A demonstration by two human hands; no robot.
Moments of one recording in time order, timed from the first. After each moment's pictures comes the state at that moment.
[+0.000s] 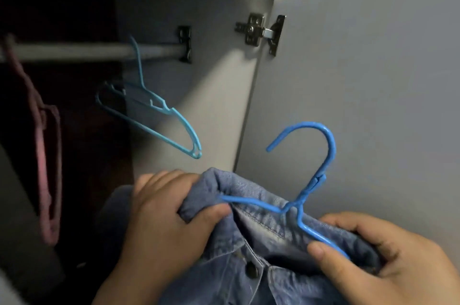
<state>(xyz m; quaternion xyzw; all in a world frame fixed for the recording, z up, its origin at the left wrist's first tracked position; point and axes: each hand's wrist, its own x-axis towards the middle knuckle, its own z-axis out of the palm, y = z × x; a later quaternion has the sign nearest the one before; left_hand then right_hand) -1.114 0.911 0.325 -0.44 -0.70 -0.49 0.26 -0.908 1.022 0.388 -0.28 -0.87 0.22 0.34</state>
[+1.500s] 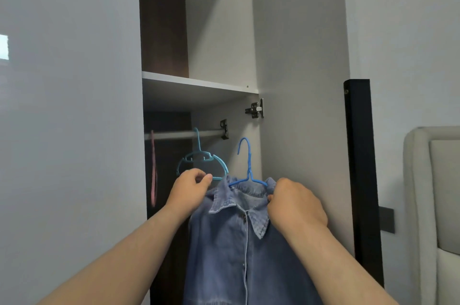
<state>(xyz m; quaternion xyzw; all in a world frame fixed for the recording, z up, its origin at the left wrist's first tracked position) -1.130 0.894 0.325 -0.29 -0.80 -0.46 0.25 -0.918 1.031 0.335 -0.28 -0.89 0.12 0.34</state>
